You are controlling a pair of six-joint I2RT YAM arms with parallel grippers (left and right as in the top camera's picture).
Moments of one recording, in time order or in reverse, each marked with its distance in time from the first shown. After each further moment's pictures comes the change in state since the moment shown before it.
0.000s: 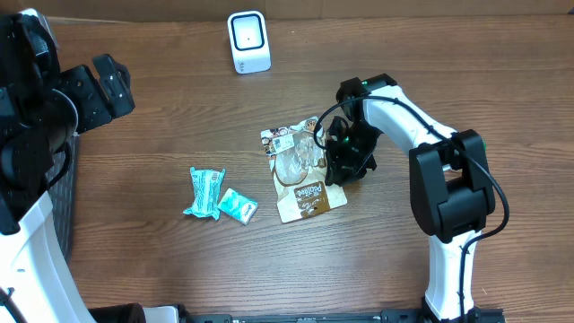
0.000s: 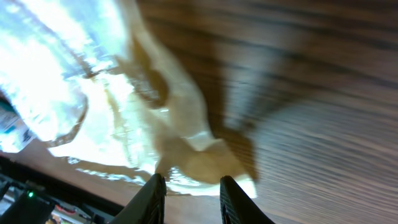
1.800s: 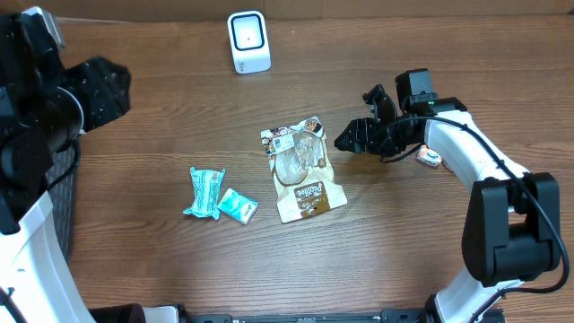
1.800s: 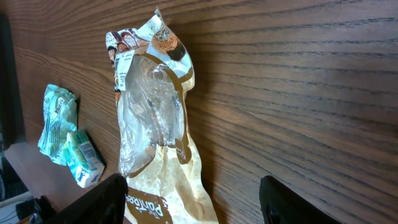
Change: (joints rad) left arm 0.000 0.000 -0.003 0.009 0.123 -0.060; right arm -0.211 -0.335 -0.367 0.603 -0.189 -0.080
